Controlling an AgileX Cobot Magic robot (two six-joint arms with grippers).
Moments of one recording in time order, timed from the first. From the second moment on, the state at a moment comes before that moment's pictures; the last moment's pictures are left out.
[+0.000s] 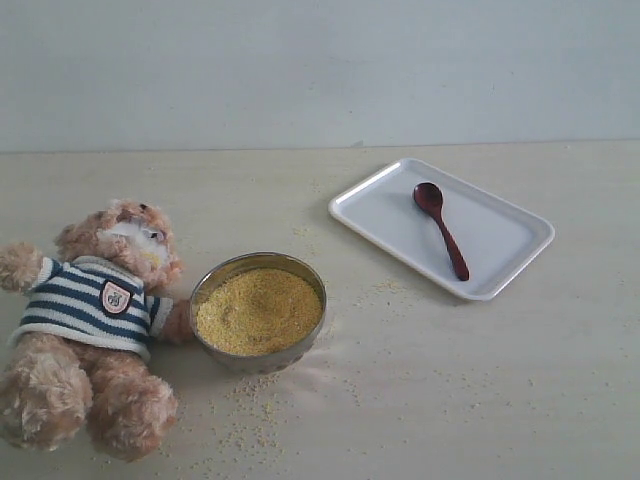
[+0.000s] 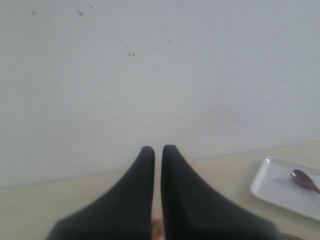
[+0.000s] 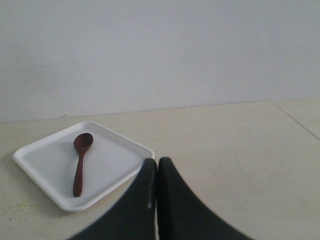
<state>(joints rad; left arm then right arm) 0.18 0.43 -0.44 -1.36 0.38 1.40 -0.01 0.01 -0.01 0.05 0.15 0.03</state>
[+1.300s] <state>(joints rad) 0.07 0.00 -0.10 -1.26 0.35 1.25 -0.01 0.01 0.00 0.05 0.15 0.03</state>
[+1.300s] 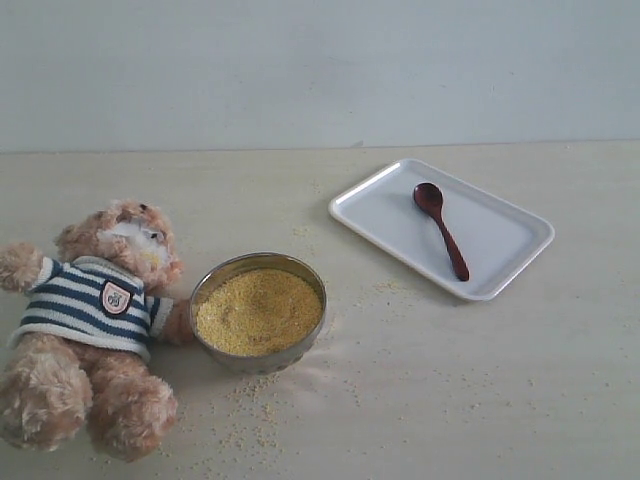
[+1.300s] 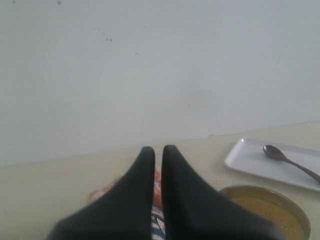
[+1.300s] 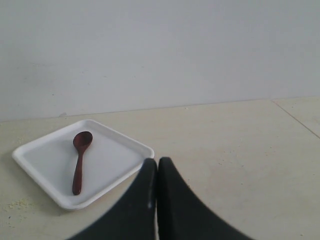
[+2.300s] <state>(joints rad) 0.07 0.00 -0.01 -0.02 -0.08 0.01 -0.01 0.01 0.00 0.05 0.15 0.03</state>
